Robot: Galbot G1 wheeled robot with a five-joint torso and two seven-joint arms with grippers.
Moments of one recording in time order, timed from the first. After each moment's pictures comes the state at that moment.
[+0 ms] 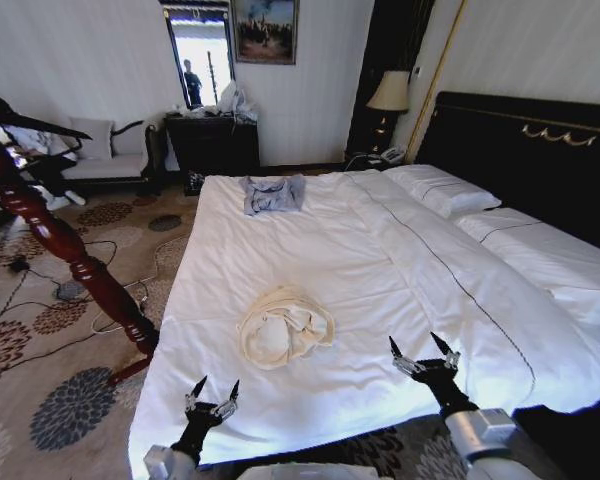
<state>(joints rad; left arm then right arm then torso) 1.94 -1.16 -0.43 -2.10 -0.46 -0.08 -0.07 -1.94 1.38 0.85 2.32 0.21 -0.03 -0.11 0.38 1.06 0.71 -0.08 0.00</state>
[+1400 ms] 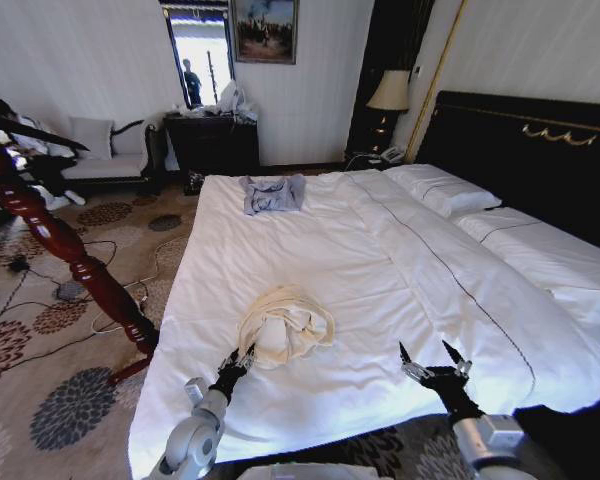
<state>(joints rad) 1.54 -1.20 -0.28 -1.93 -0.76 0.09 -0.16 -1.96 1.41 0.86 2.32 0.20 -0.05 -0.07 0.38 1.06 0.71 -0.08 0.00</state>
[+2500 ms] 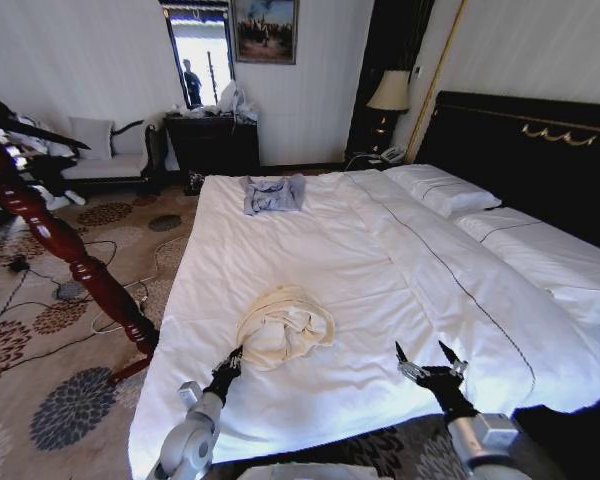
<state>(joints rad) 1.56 -1.20 -0.32 -1.93 -0.74 0.07 -0.15 -1.95 1.42 0.84 2.33 0.20 -0.07 -0.06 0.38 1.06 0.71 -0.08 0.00</state>
